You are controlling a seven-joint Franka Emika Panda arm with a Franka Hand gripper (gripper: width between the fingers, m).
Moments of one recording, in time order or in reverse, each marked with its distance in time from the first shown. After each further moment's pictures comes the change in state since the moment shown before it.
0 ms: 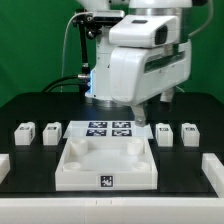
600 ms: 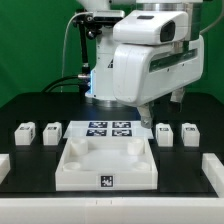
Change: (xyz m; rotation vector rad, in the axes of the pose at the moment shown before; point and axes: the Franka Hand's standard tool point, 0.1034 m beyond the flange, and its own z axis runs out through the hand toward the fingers) arm 0.036 0.027 -0.011 0.005 -0.001 0.096
